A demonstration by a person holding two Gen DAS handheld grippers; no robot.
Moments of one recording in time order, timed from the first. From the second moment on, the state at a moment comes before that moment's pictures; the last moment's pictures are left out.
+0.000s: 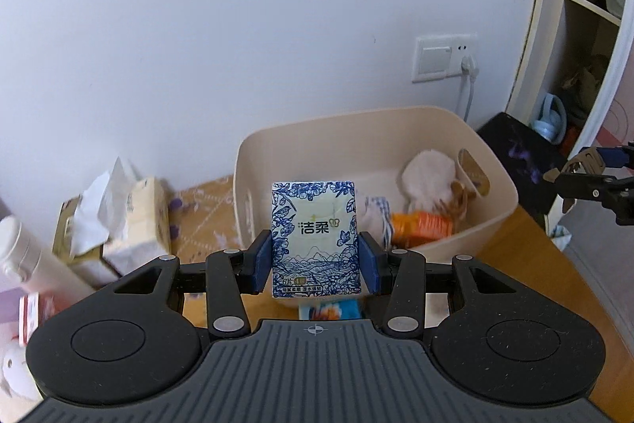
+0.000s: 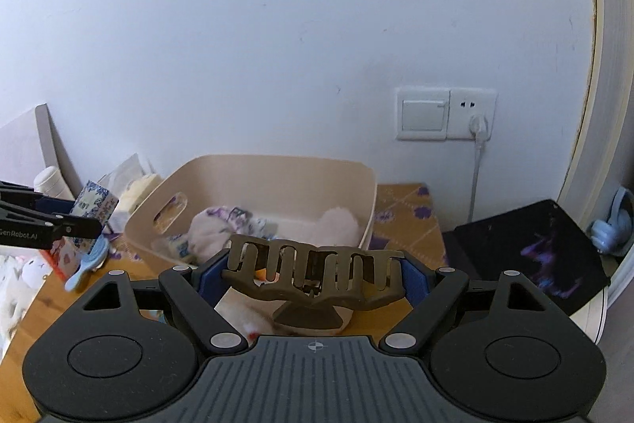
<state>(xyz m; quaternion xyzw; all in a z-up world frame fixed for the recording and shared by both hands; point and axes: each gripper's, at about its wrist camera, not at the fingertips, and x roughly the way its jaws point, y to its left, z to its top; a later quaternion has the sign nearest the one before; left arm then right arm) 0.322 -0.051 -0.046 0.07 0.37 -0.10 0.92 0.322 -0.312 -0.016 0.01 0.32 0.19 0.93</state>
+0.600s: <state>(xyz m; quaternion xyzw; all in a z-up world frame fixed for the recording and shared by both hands) 0.403 -0.077 -0.085 0.05 0.39 -0.08 0.92 0.399 -0.310 -0.017 -0.02 0.30 0.21 0.93</state>
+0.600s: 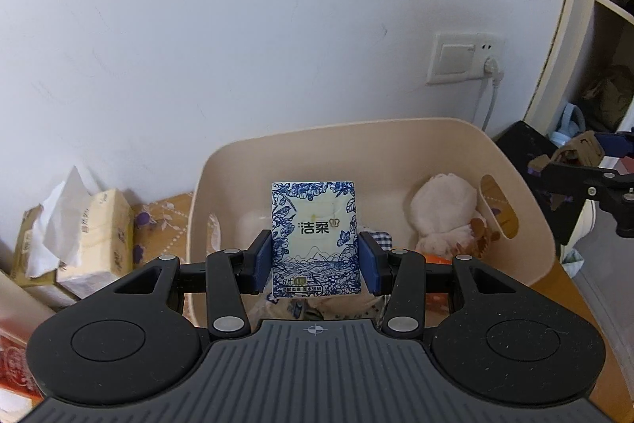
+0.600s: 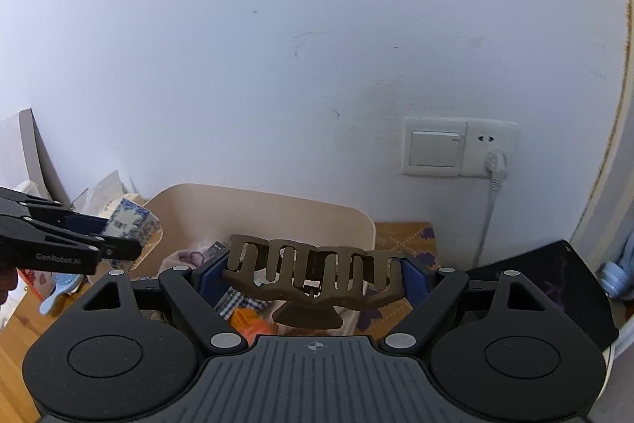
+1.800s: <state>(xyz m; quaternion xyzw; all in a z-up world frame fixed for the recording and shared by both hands) 0.388 -0.057 -0.102 0.05 0.42 -0.05 0.90 0.401 -0.263 -0.050 -0.04 0.35 0.22 0.91</state>
